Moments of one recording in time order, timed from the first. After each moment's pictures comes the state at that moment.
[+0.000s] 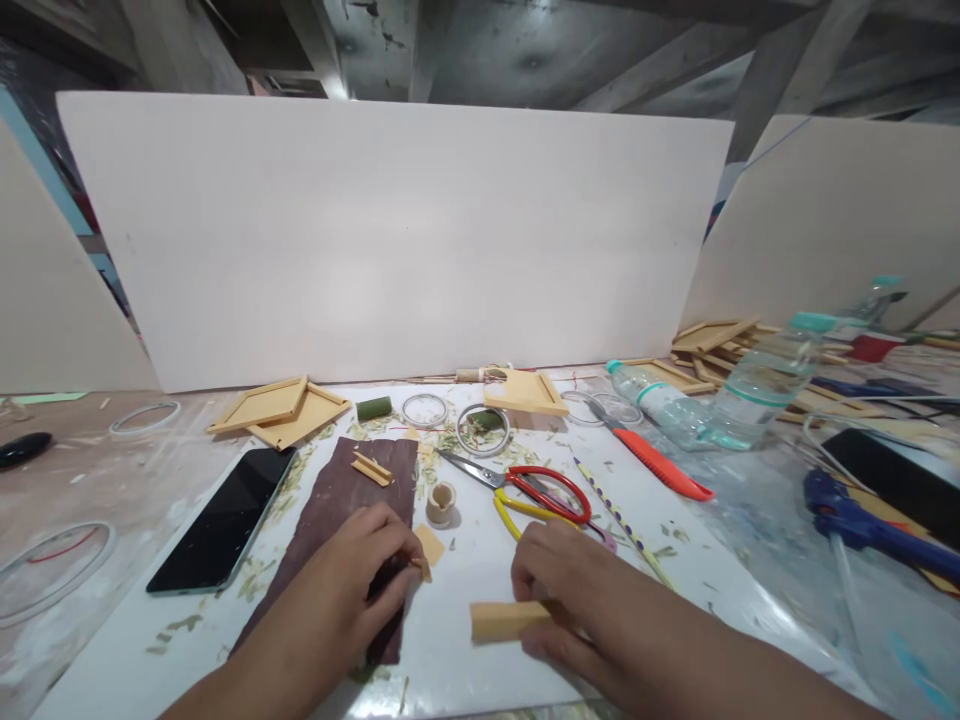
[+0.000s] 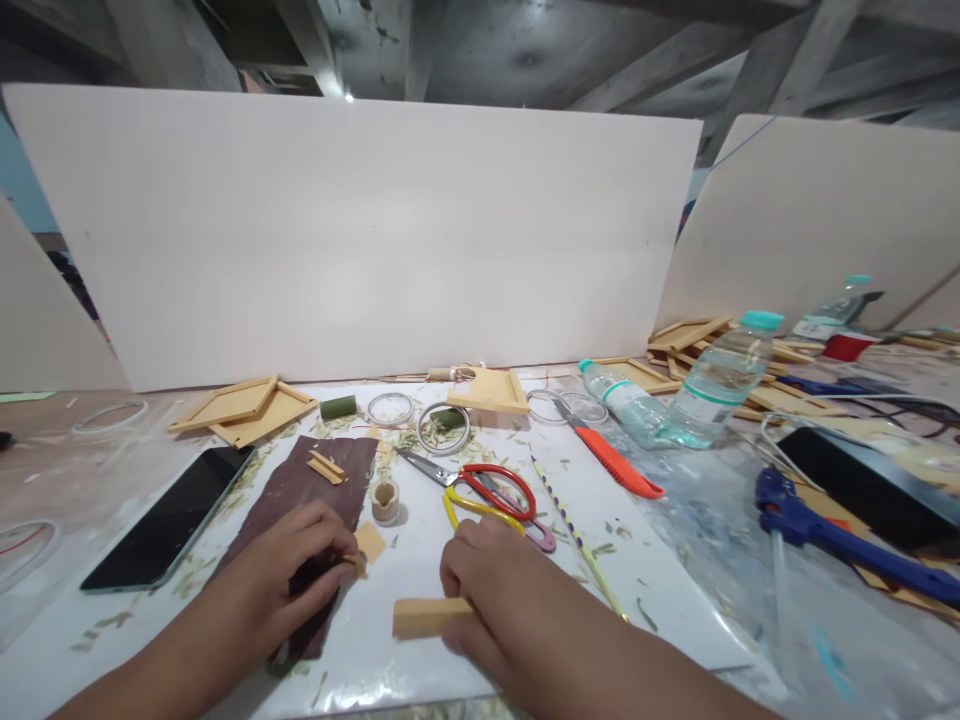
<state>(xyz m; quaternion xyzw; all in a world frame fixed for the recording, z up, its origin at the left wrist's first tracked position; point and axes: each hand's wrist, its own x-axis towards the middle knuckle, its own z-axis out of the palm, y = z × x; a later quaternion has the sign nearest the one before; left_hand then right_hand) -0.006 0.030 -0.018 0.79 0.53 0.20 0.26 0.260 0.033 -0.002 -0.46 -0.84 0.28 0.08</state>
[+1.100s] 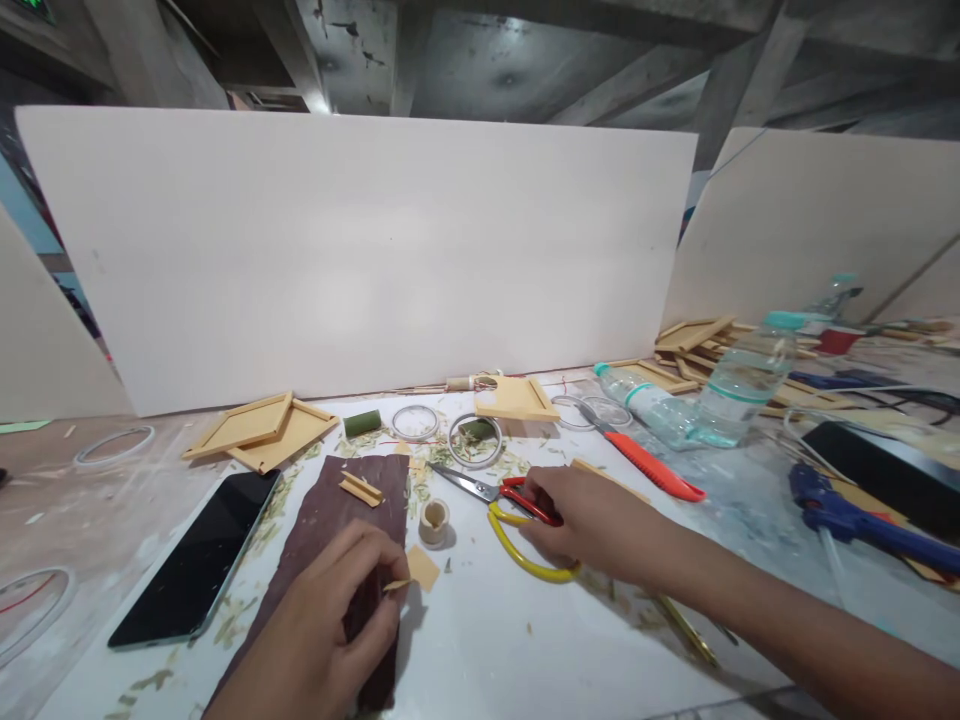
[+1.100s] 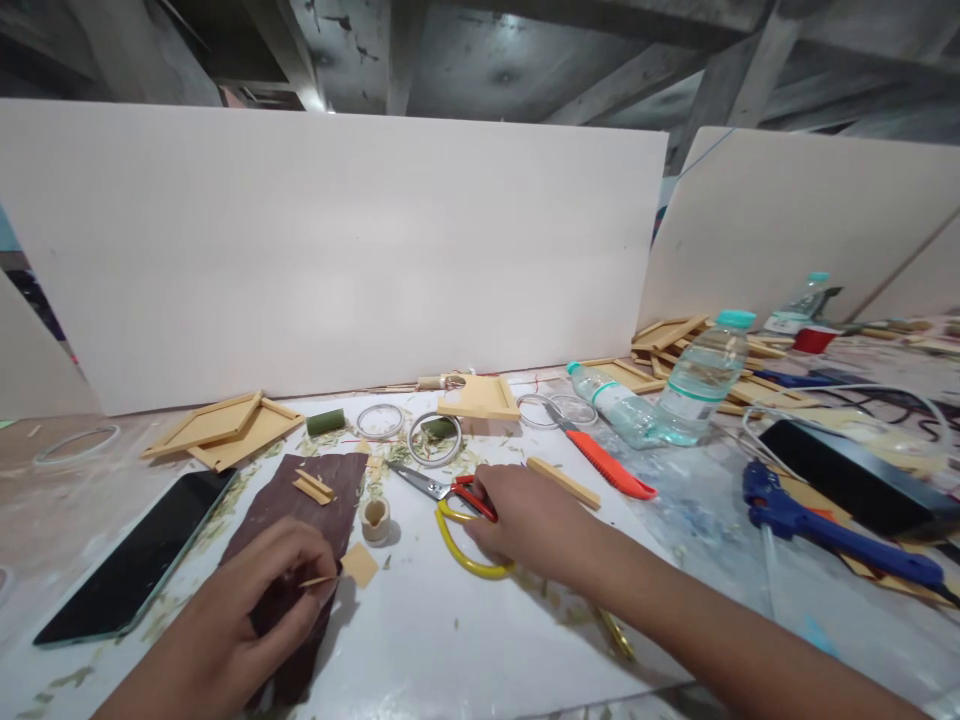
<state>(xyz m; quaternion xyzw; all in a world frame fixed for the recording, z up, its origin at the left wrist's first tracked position) -0.003 0.024 -0.016 0.74 0.57 0.26 0.26 0.269 0.103 -0.004 -0.59 -0.79 0.15 0.07</state>
